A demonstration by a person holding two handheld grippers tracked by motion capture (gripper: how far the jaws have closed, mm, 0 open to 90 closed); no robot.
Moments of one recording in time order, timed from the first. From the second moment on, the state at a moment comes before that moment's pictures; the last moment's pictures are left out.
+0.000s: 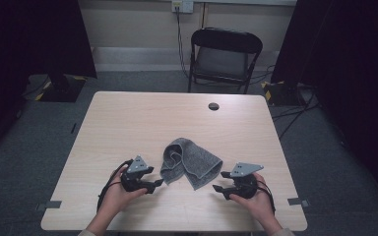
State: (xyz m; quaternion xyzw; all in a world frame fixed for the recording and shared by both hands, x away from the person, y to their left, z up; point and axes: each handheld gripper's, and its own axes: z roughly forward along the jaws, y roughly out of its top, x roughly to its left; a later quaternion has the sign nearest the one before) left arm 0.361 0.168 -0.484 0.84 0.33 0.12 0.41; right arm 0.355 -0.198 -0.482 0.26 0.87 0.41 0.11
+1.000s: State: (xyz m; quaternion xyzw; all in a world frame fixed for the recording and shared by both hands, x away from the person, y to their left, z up) left arm 0.403 0.131 -0.479 0.85 0.31 0.12 0.41; right arm 0.374 -0.153 -0.483 0.24 0.85 0.47 0.07
